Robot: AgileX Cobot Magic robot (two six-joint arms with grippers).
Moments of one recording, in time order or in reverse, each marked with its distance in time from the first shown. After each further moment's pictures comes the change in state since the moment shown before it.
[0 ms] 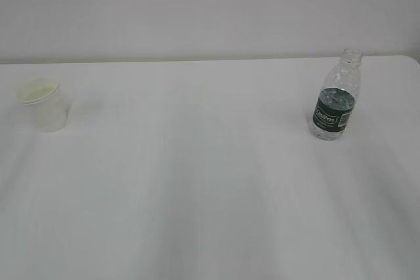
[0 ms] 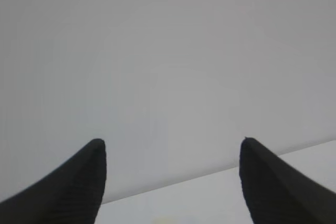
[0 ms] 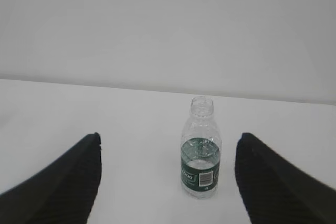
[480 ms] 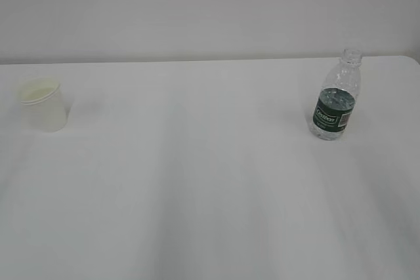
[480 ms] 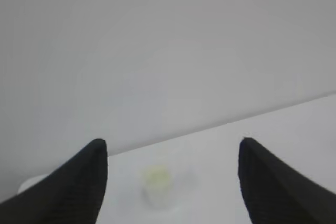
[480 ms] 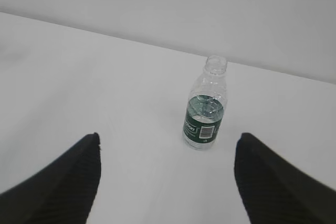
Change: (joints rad) left arm 0.000 -0.202 -0.007 0.002 0.306 0.000; right arm 0.000 -0.126 -0.042 -0.085 0.318 -0.013
